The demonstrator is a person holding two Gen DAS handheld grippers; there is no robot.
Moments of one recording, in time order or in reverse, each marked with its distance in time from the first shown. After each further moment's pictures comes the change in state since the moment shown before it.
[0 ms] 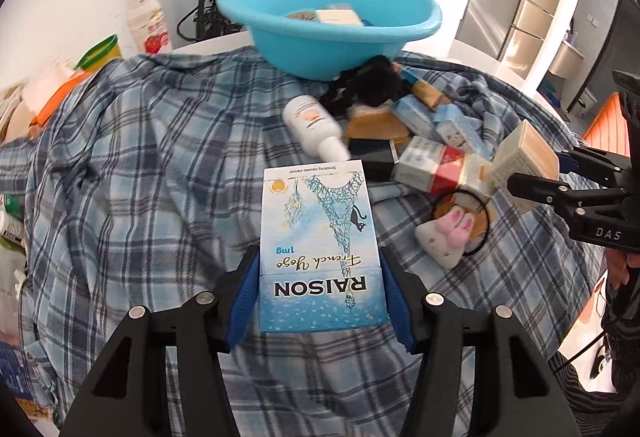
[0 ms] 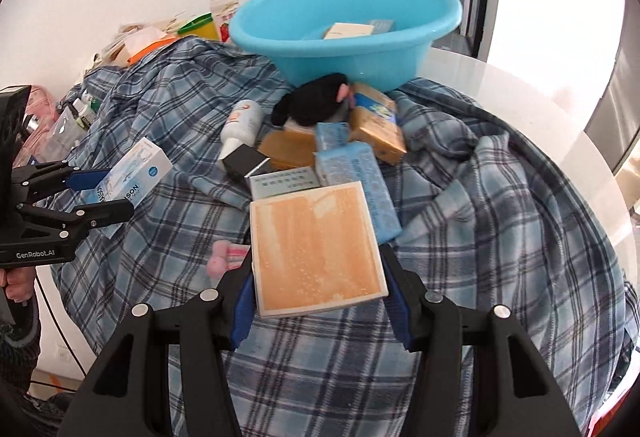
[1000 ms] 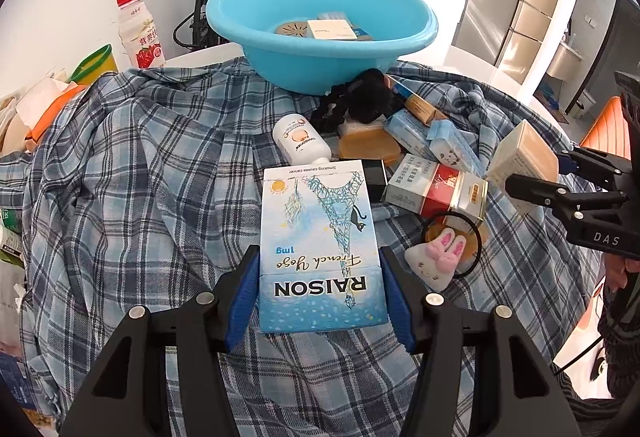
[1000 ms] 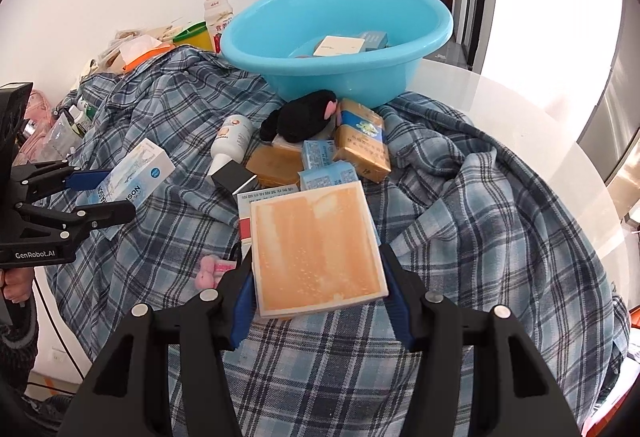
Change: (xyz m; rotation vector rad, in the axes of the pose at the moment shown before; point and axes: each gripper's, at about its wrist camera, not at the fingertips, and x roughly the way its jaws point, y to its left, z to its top) left arm 0.004 -0.004 0.015 0.000 -0.009 -0.004; right arm -0.005 -0.005 0.012 -0.011 -0.025 -0.018
